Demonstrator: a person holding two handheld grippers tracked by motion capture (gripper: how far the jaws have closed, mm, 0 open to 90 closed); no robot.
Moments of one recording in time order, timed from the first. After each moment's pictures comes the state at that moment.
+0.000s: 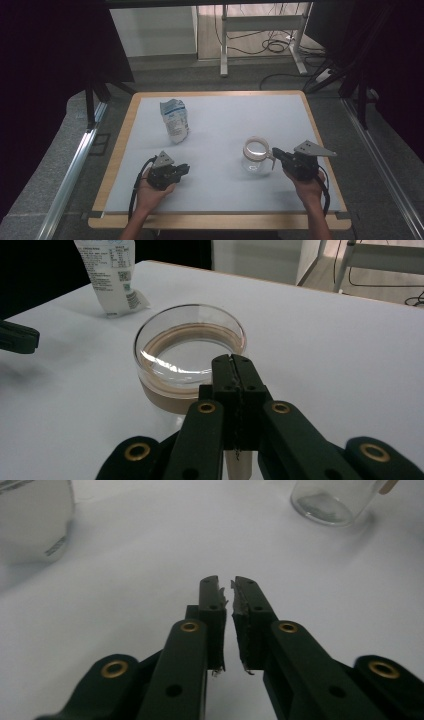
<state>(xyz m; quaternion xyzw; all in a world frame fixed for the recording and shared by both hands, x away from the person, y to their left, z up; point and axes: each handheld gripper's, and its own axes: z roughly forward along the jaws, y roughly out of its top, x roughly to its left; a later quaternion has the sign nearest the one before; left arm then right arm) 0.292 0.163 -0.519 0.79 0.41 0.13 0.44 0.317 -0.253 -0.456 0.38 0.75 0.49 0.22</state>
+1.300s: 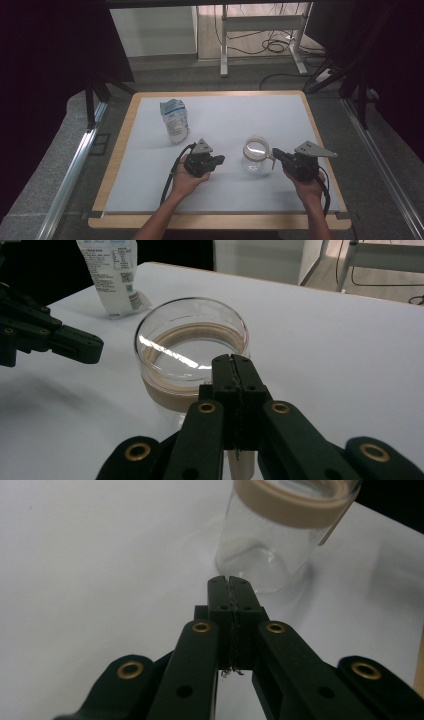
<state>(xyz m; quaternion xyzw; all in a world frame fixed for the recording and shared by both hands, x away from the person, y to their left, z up) 0.334 0.066 -0.496 0.81 0.35 0.10 0.47 0.316 -0.255 -0.458 0.38 0.75 0.49 0.22</state>
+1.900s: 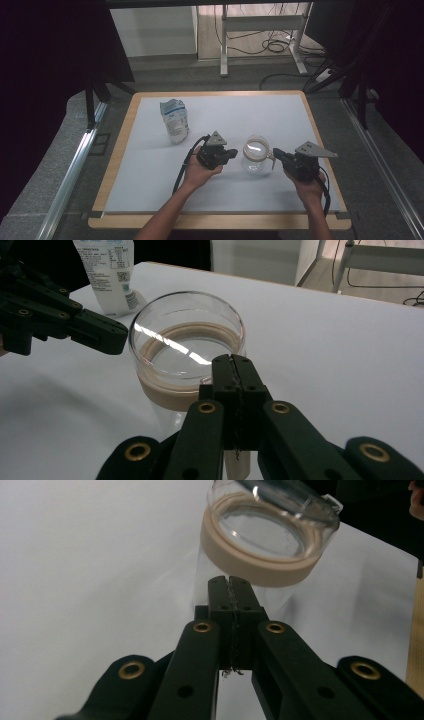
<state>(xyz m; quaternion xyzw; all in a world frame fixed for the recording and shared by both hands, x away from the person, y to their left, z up) 0.350 0.034 -0.478 0.82 0.32 0.09 0.47 0.316 -0.256 -0.458 0.38 0.75 0.49 0.23</state>
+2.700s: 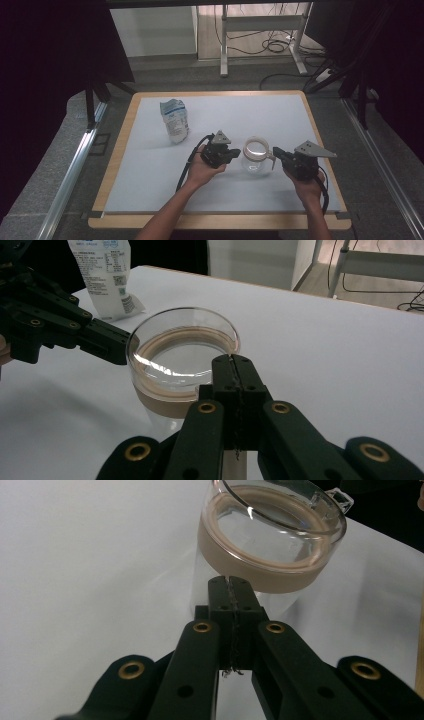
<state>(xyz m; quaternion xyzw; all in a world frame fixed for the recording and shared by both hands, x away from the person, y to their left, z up) 0.358 0.025 -0.482 0.82 0.32 0.09 0.46 0.318 -0.254 -0.459 0.38 0.75 0.49 0.23</state>
